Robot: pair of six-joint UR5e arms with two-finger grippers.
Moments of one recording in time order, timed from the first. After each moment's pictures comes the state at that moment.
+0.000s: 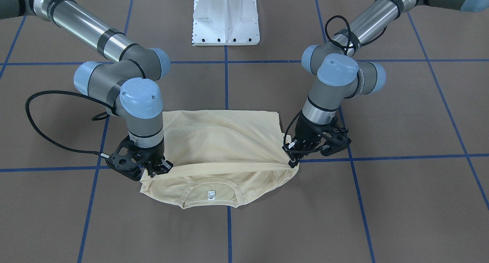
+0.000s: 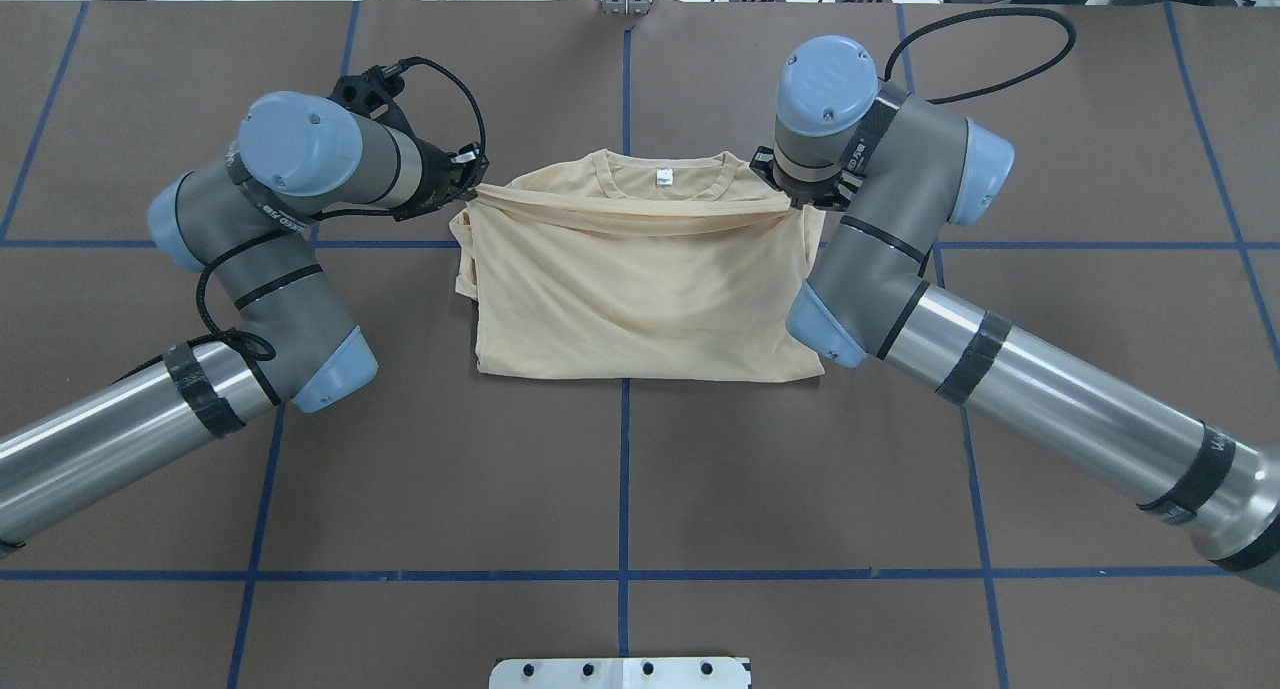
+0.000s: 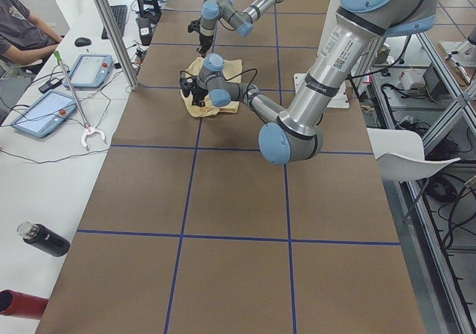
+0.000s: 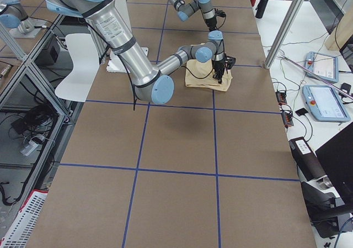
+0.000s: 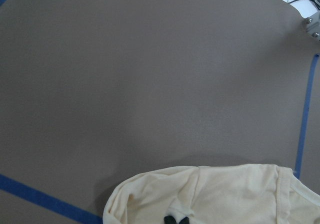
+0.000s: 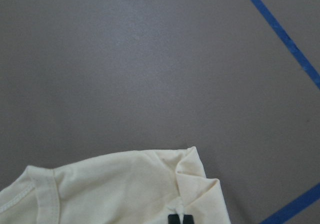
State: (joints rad) left arm -0.73 -2.20 -1.35 -2.23 -1.74 -1.60; right arm 0.74 -0.83 1.29 -1.41 1.76 1.50
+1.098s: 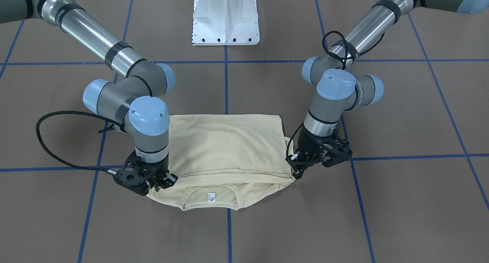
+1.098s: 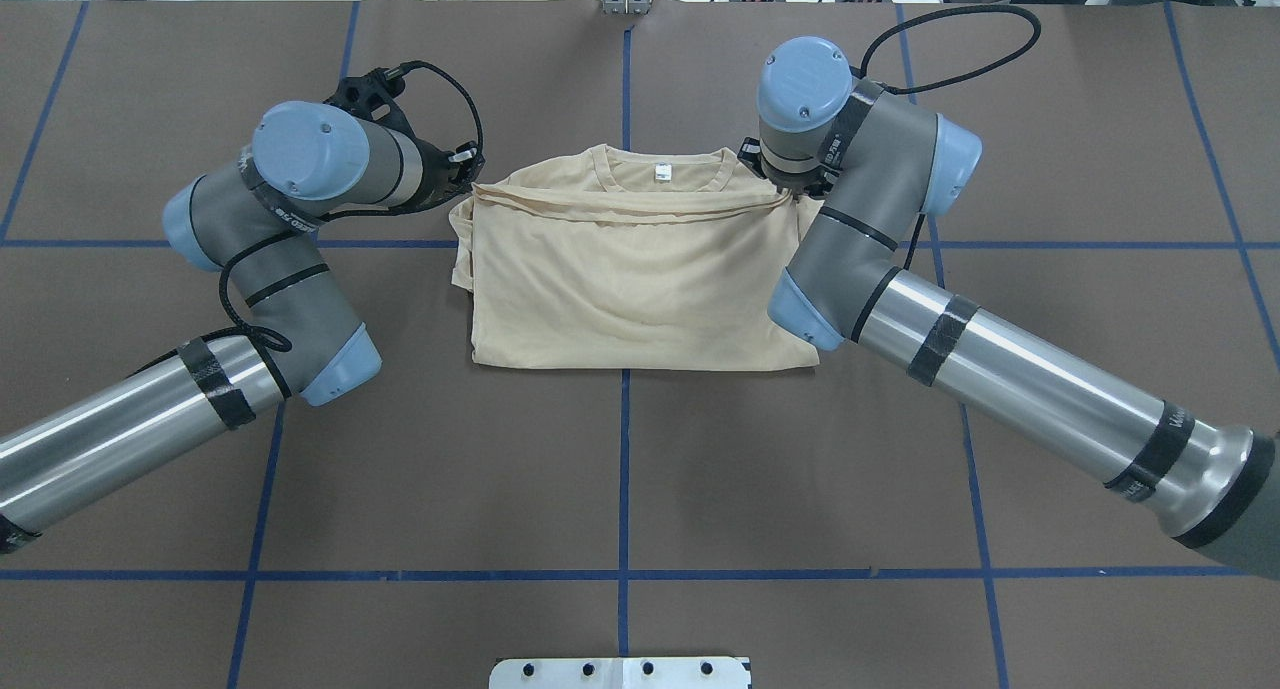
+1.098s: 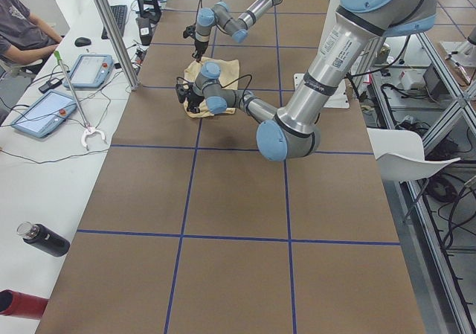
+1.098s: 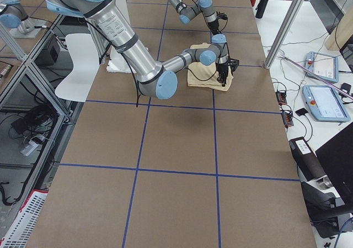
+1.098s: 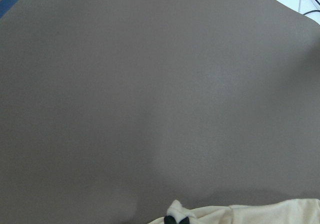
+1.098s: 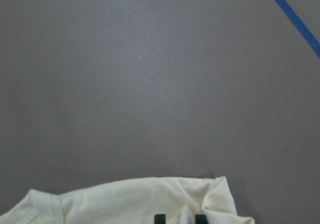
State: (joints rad) left arm -0.73 -2.21 -1.27 -2.28 -1.71 -1.58; right arm 0.74 -0.76 1.16 -1.35 1.73 1.47
